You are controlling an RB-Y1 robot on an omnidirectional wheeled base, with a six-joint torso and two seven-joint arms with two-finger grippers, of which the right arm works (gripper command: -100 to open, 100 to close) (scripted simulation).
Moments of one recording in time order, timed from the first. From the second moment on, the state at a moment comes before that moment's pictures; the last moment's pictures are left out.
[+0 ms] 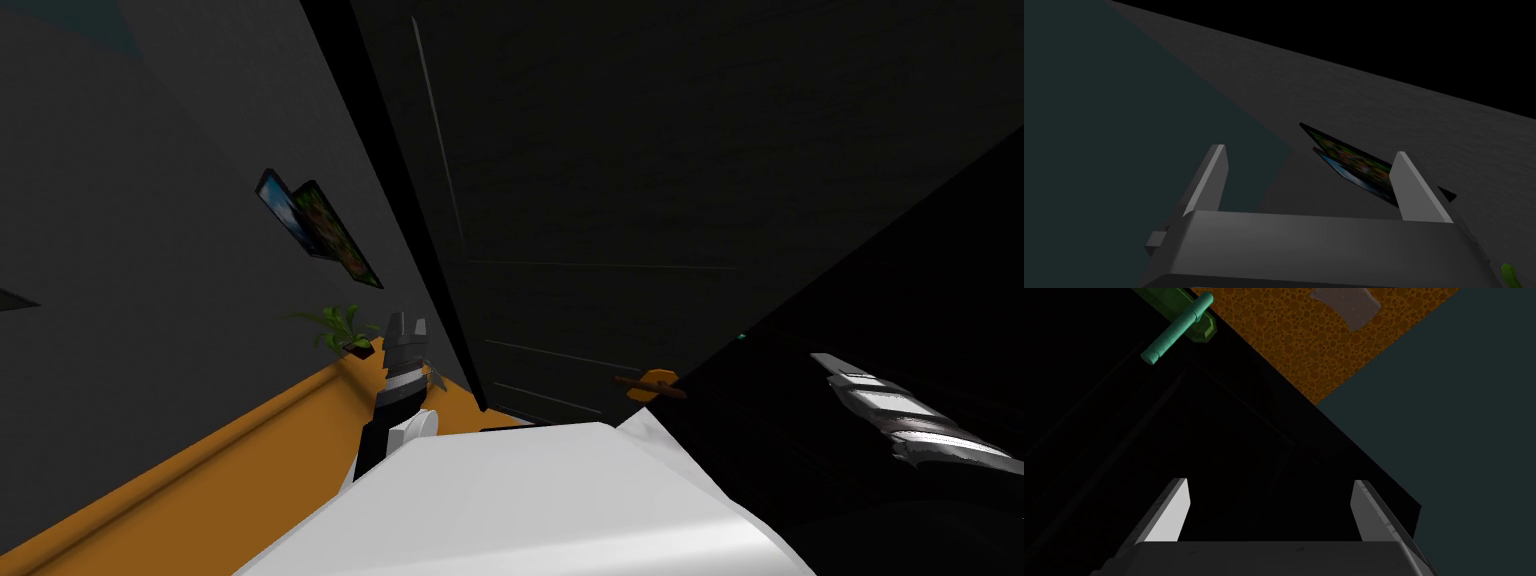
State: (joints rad) arm 0.35 -1.11 -0.19 -0.47 -0.50 -0.82 -0.15
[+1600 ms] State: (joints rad) arm 0.34 -1.07 -0.21 -0.50 -0.42 -0.83 -0.16
